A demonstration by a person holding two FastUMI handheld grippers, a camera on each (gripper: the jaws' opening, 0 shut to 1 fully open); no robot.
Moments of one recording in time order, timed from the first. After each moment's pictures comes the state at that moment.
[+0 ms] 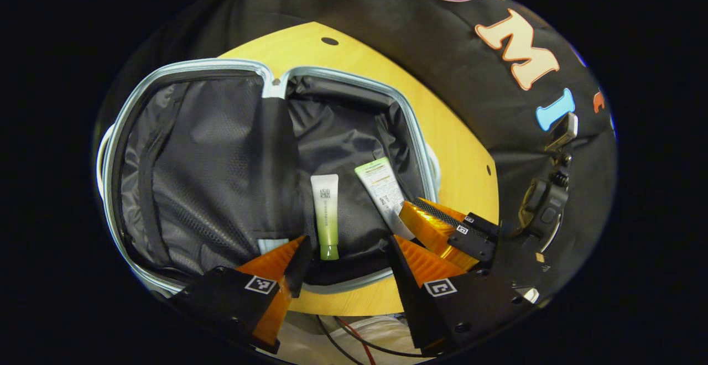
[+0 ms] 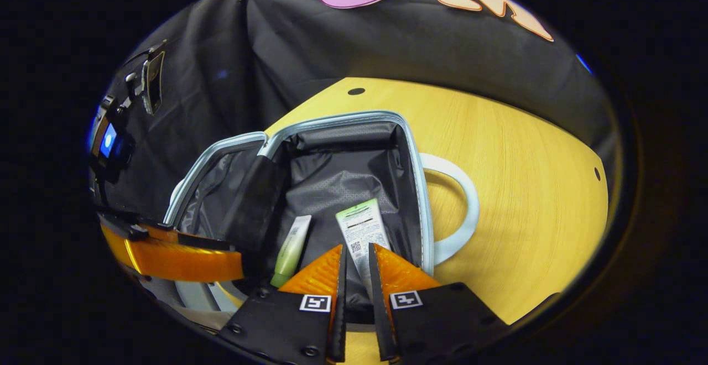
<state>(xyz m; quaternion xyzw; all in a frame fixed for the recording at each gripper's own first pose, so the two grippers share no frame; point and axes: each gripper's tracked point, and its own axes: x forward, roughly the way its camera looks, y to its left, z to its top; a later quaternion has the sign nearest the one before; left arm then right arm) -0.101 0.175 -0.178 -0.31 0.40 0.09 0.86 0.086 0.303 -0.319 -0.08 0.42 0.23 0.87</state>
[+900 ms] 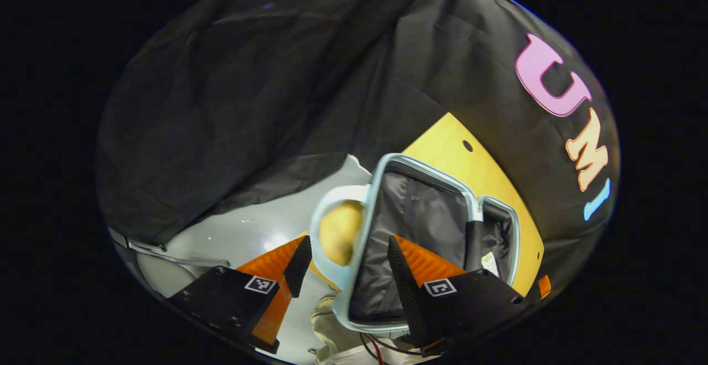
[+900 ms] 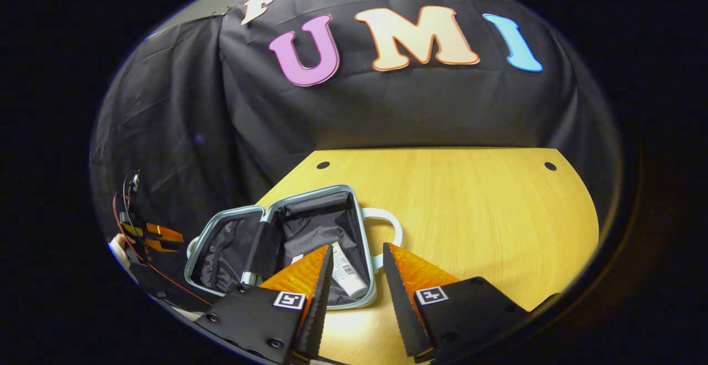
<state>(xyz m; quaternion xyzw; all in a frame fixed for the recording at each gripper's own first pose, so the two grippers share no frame) -0.262 0.466 -0.154 -0.31 0.28 0.34 0.84 0.062 0.219 -0.190 0.02 0.28 0.14 0.95</state>
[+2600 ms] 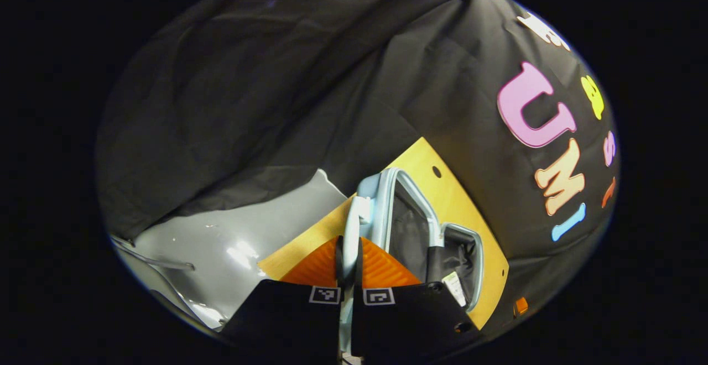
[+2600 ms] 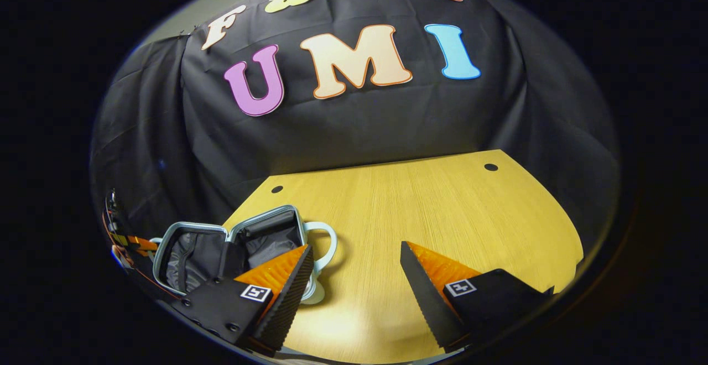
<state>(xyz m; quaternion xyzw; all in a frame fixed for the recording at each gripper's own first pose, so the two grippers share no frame) -0.220 0.442 -0.088 -0.34 0.21 0.28 0.87 0.051 0.118 -0.147 0.03 0.24 0.04 0.97</state>
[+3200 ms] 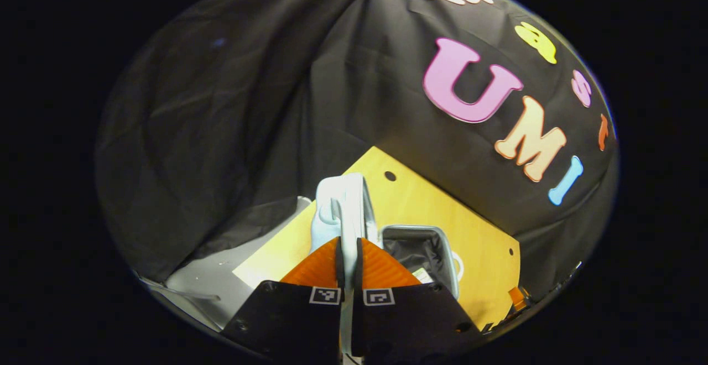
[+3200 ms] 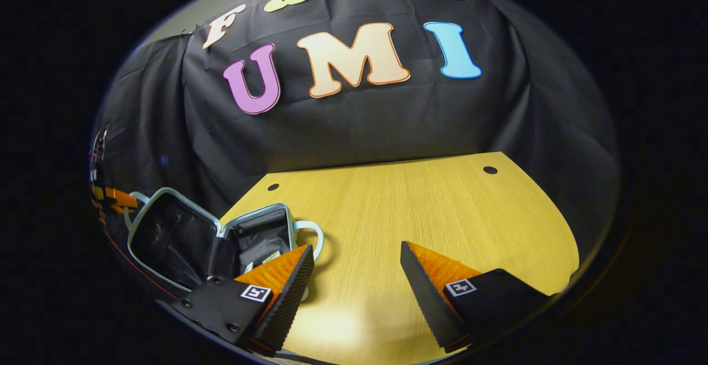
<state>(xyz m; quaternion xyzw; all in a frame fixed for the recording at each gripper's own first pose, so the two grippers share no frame) -0.143 0.321 0.029 -0.21 0.20 0.24 0.93 0.061 0.088 -0.152 0.01 0.24 0.05 0.97</state>
